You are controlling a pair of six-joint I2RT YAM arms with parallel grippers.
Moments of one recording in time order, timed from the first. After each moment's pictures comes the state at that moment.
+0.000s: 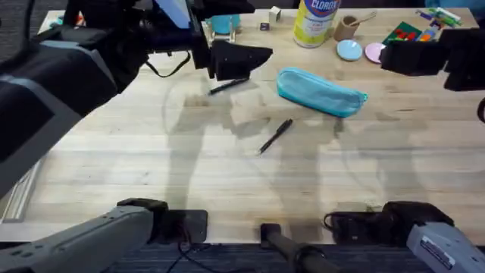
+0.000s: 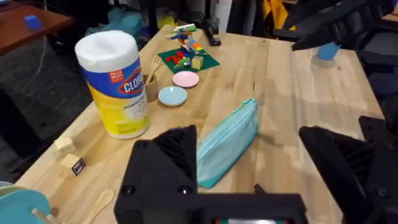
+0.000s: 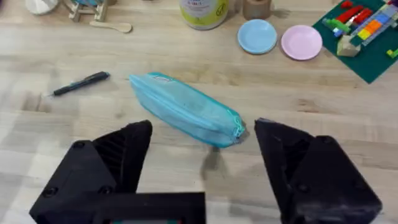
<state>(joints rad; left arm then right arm) -0.09 1.30 0.91 -0.02 1.18 0.36 -0.06 0.85 1.08 -0.91 -0.19 0.00</state>
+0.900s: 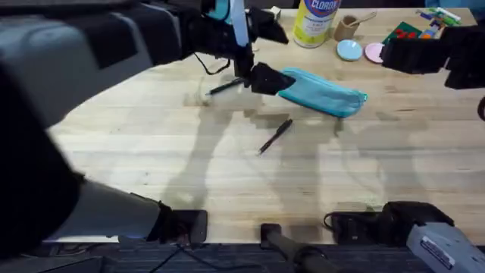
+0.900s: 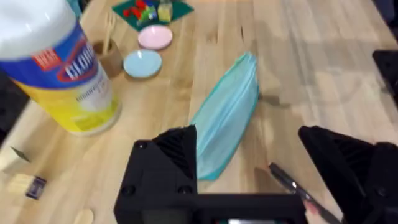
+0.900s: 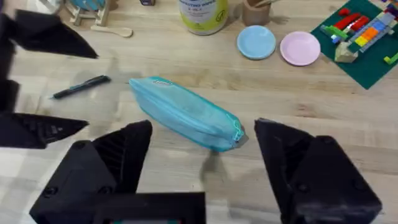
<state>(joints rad) -0.31 1.65 1.13 -0.27 1.03 0.74 -0.06 0.85 1.08 -0.89 -0.19 0.00</state>
